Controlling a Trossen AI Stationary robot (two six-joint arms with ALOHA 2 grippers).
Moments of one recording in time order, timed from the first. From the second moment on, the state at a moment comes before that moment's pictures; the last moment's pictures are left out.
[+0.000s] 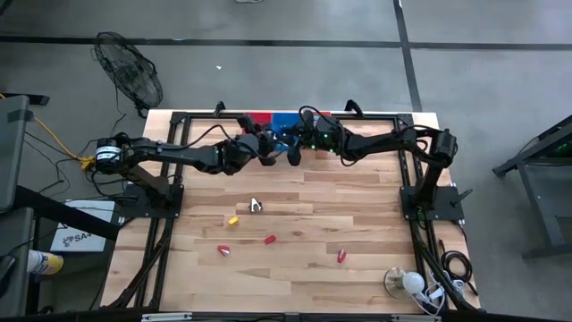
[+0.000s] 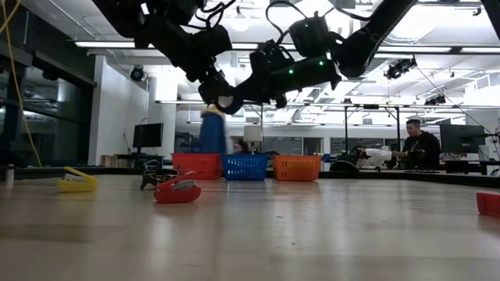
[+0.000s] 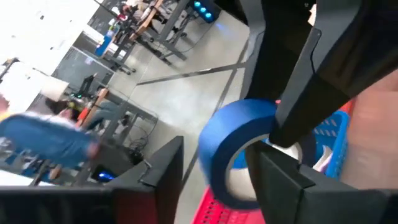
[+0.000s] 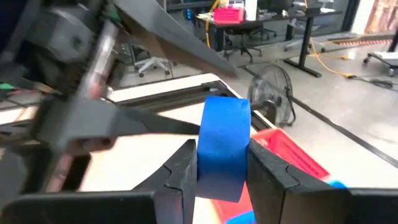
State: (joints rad) left arm 0.19 1.48 0.87 0.29 -0.77 0.58; right arm -0.38 1.81 0.99 0.68 -0.07 0.06
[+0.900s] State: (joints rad) left arm 0.19 1.47 0.87 0.21 -1.09 0.46; right arm -0.47 1.74 0.98 0.21 0.39 0.14
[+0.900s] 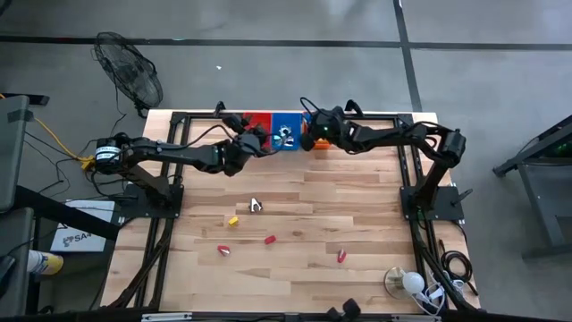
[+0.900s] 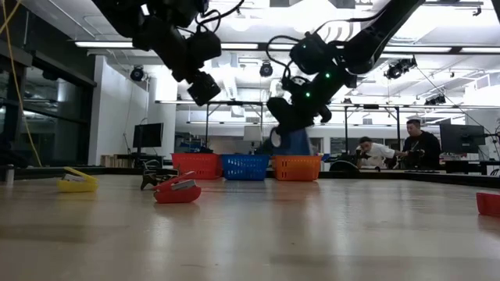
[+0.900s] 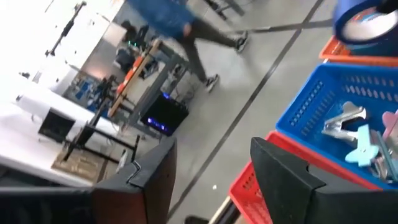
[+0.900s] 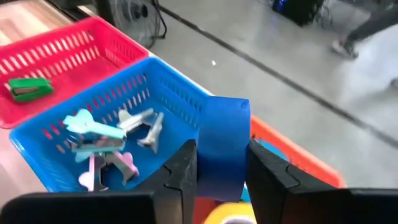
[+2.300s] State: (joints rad) left arm 0.18 1.47 0.87 -0.05 -1.12 0.23; right arm -0.41 1.74 0.96 0.00 0.47 0.50
